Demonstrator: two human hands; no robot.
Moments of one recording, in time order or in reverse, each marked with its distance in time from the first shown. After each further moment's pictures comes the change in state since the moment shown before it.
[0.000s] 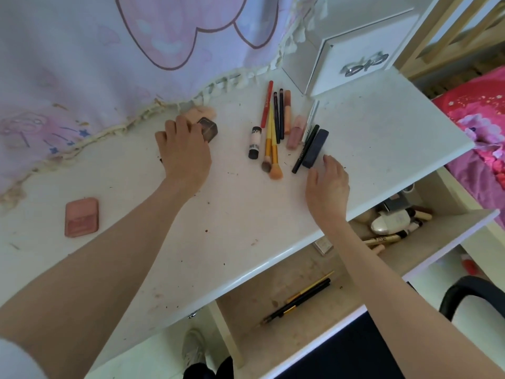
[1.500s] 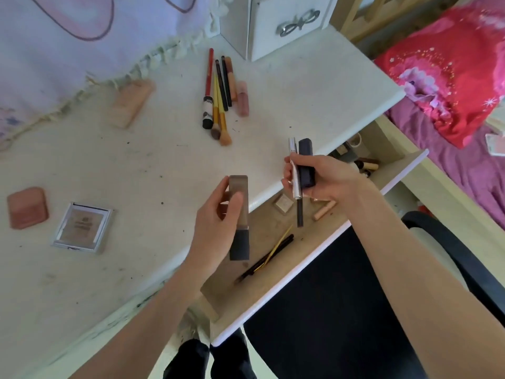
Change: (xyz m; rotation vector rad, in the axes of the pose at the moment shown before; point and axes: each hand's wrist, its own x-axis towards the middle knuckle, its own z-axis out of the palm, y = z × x) left_hand -0.181 0.081 -0.033 -1.180 -0.465 -0.172; right_hand -0.015 0.048 -0.094 1.180 -0.786 0.795
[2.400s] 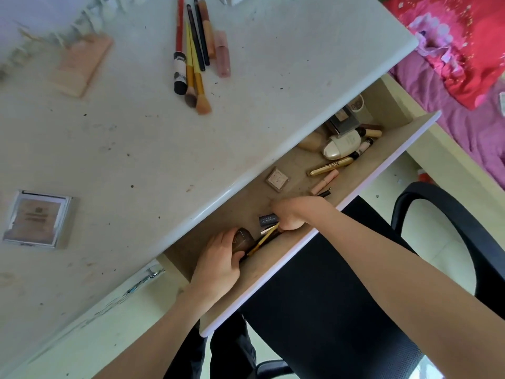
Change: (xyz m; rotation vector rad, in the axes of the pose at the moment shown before) left_hand -0.029 -0.119 0.033 0.703 -0.340 0.051; right_hand 0.053 0.098 -0.026 -1.984 -0.242 0.363
